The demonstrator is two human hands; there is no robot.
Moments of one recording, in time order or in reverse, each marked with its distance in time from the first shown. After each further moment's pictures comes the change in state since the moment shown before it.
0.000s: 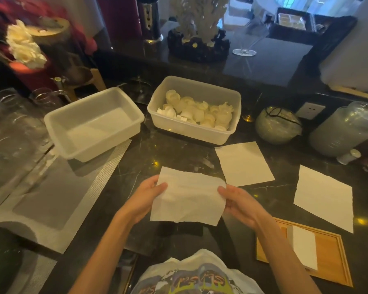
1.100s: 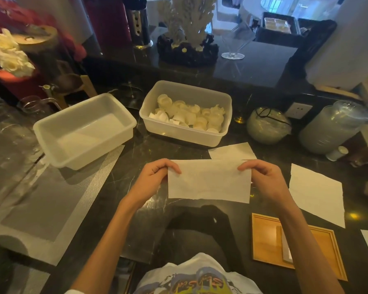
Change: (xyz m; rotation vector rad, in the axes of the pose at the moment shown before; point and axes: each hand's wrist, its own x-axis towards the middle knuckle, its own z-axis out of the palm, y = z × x) left_hand 0.010 0.050 0.024 0.186 -0.054 0.417; right_hand -0.040 -0.062 -0.026 -0.465 0.317 -0.608
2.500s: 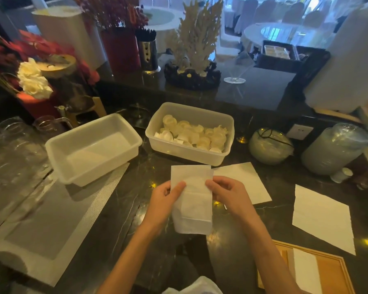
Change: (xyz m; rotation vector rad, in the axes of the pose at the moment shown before) left_hand -0.008 0.003 0.038 -0.209 0.260 -0.052; right_hand 0.004 -0.035 0.074 0.119 -0.086 0.109
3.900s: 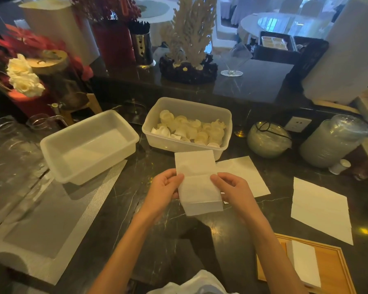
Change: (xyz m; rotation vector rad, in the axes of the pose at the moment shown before) left_hand 0.015 0.014 0.000 -0.019 -0.127 -0.066; right_hand -0.001 0.006 -0.010 0.068 0.021 0.058
